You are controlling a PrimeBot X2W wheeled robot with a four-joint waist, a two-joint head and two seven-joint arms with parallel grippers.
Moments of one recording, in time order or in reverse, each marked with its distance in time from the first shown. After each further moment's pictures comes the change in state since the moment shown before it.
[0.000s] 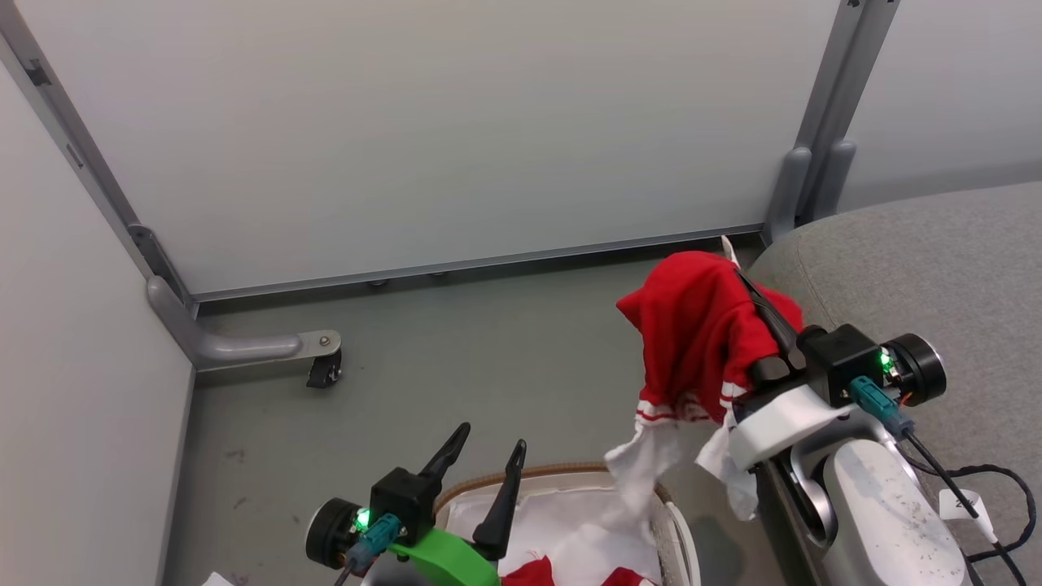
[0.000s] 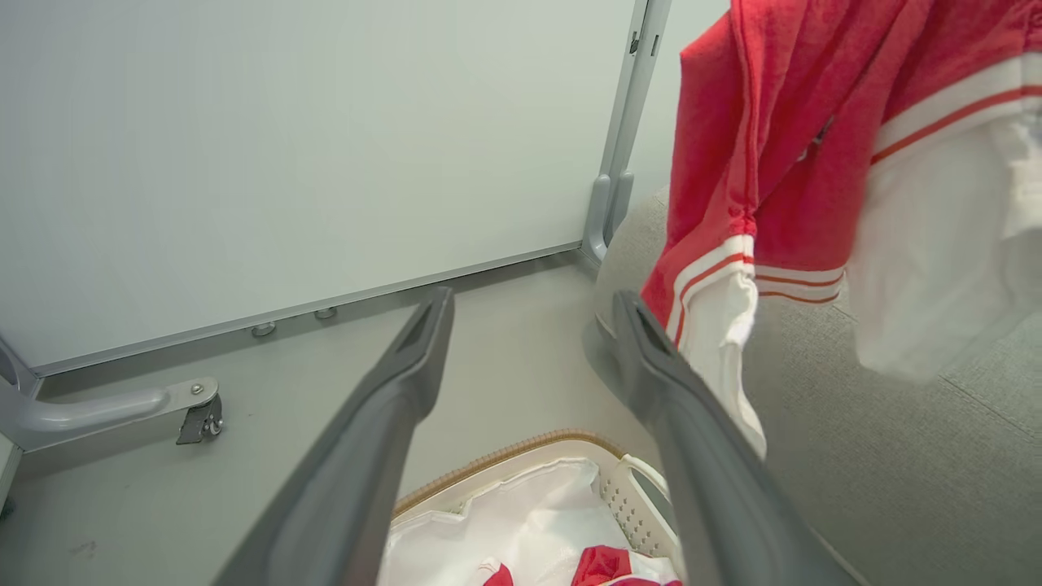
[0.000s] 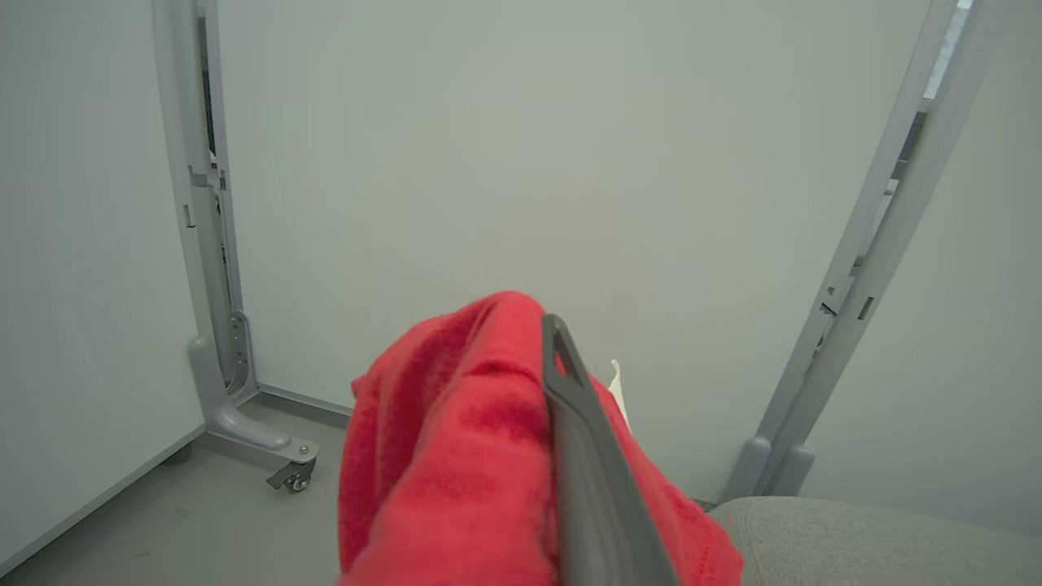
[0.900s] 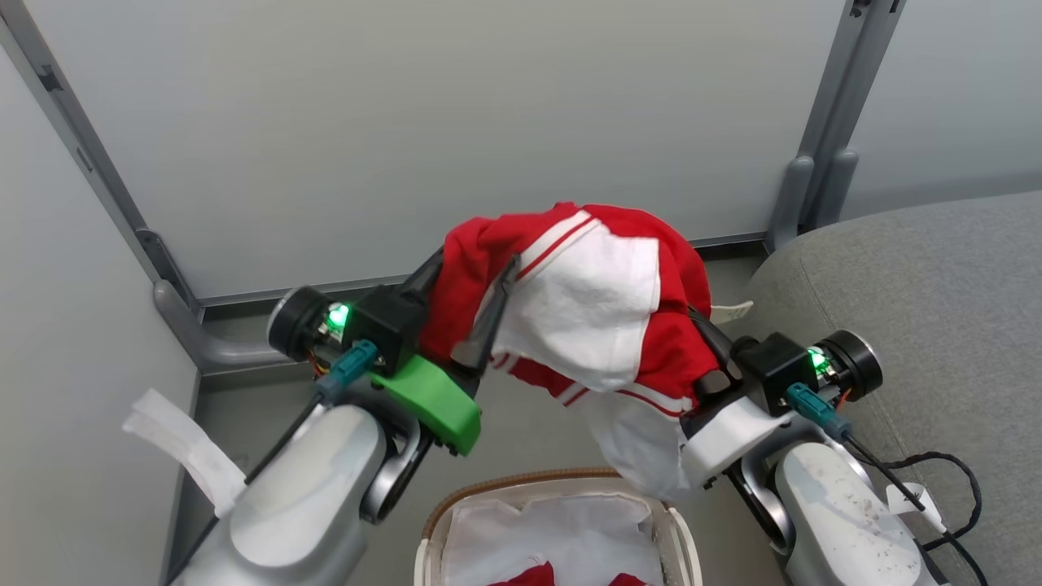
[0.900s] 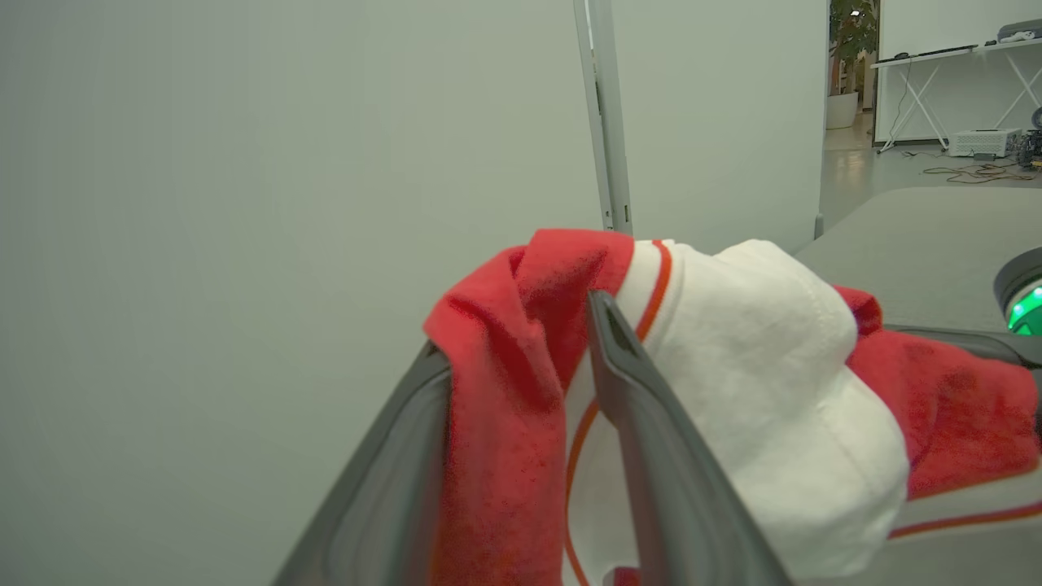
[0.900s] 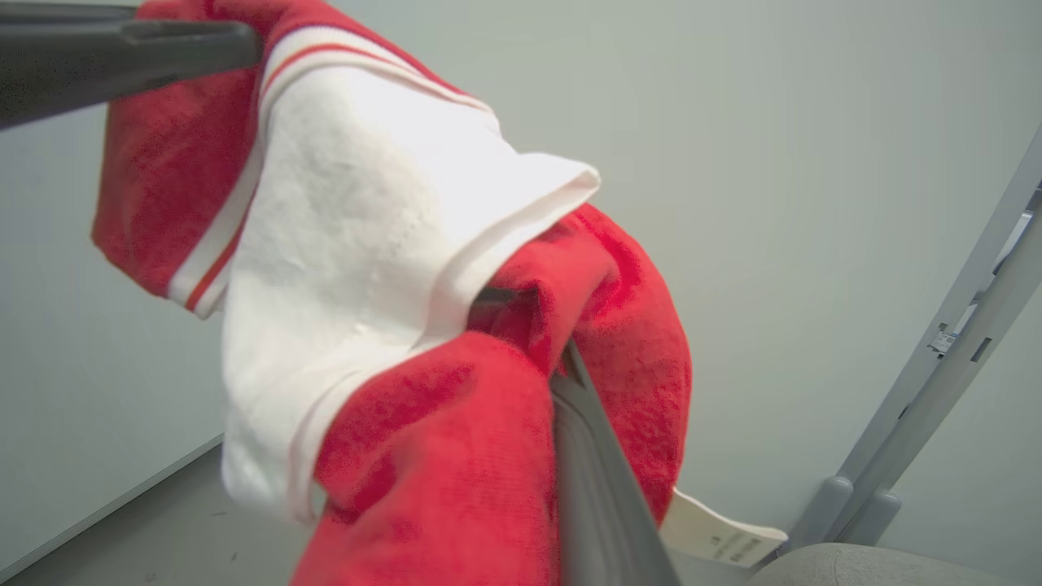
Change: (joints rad) left arm -0.417 0.163 -0.164 -0.090 -0.092 0.028 0.028; right arm -0.038 0.000 0.150 0.046 0.024 0.000 0.000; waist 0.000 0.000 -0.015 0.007
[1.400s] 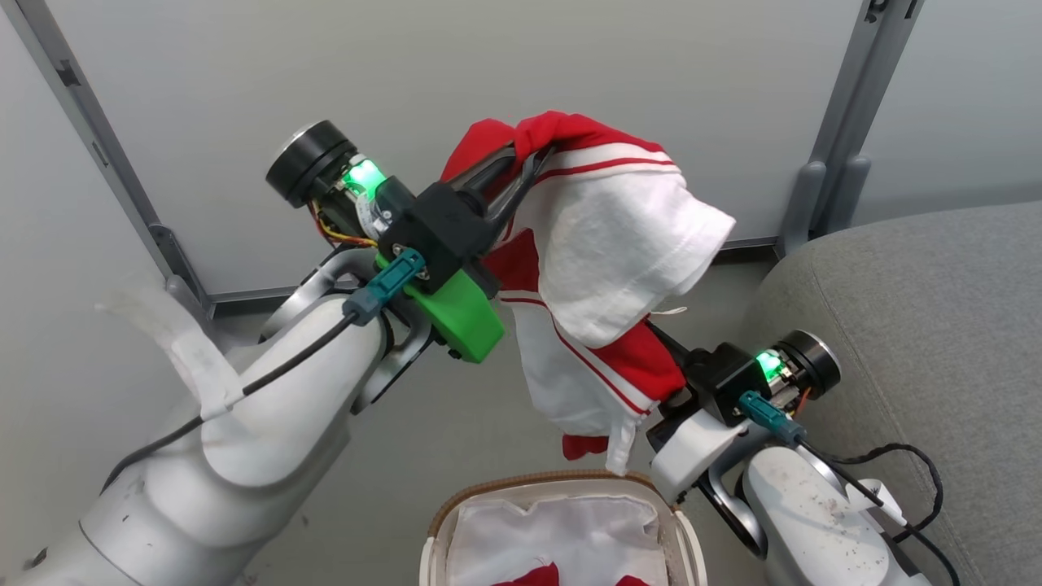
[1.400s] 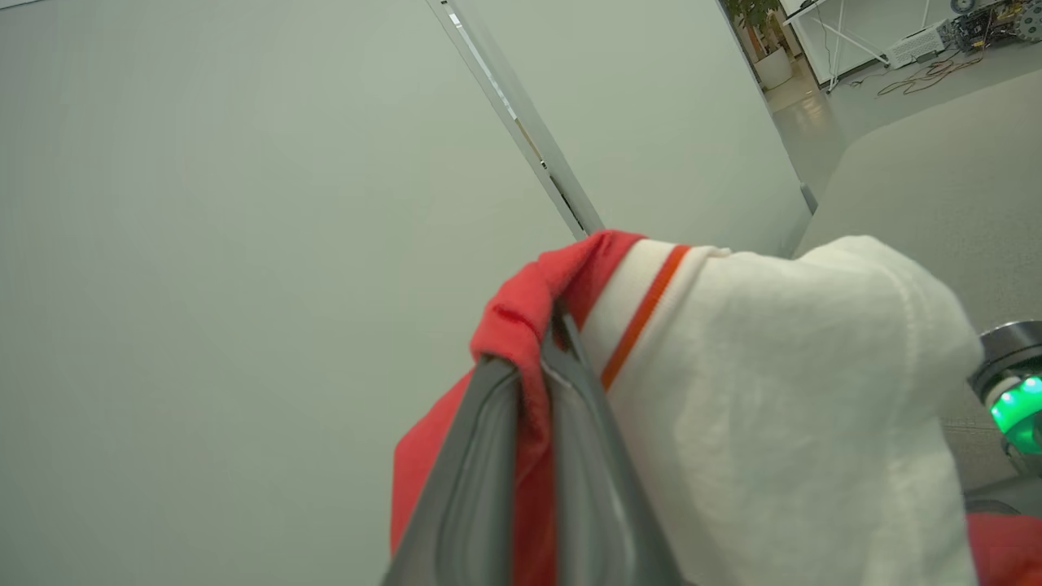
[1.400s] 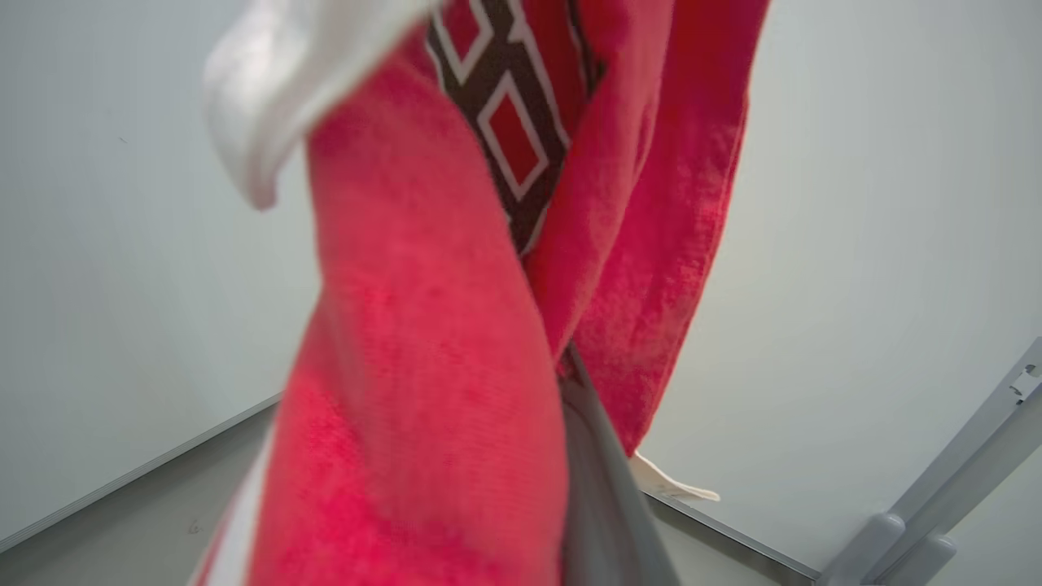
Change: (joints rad) left arm -0.251 0.051 -0.069 -0.134 0.165 -0.077 0.116; right arm -0.043 0.000 0.104 0.057 -0.001 0.000 0.000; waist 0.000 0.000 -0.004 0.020
